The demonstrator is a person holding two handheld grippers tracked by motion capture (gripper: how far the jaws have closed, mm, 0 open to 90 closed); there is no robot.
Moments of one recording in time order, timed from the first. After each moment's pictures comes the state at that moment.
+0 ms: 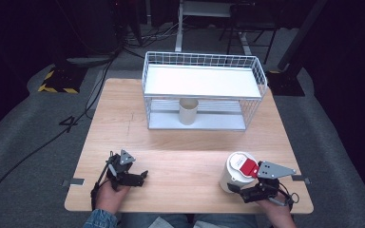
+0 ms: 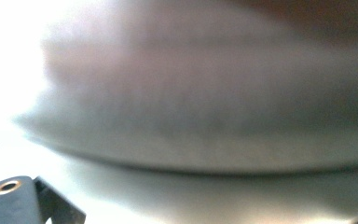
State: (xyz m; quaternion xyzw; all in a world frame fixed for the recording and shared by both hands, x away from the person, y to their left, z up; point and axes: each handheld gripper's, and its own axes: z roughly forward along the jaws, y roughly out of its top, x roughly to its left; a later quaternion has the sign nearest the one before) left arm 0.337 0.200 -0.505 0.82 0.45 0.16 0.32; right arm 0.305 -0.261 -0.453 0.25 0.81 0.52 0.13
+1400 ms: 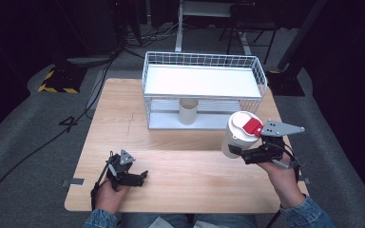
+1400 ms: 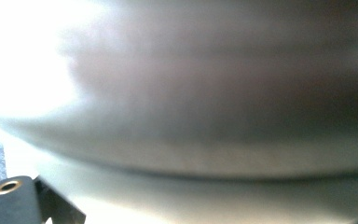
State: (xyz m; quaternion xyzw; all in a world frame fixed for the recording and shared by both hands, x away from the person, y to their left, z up) left arm 0.337 0.200 -0.505 0.82 0.45 0.16 0.32; right arm 0.366 -0.245 -0.351 0.26 0.80 0.52 0.16
